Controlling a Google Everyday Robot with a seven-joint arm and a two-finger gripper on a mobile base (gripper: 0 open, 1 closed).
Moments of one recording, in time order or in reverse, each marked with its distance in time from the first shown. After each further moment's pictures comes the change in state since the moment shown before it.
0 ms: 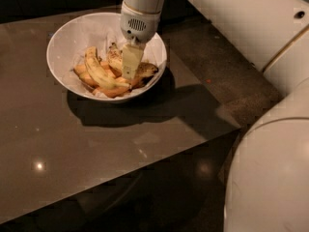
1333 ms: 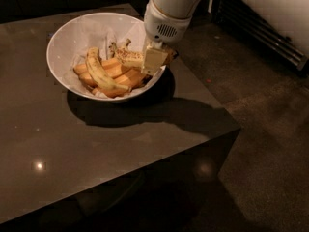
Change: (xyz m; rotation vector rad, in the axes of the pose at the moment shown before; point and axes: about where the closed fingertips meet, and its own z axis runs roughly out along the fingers) arm 0.036 0.016 -0.041 0.231 -0.102 -0.127
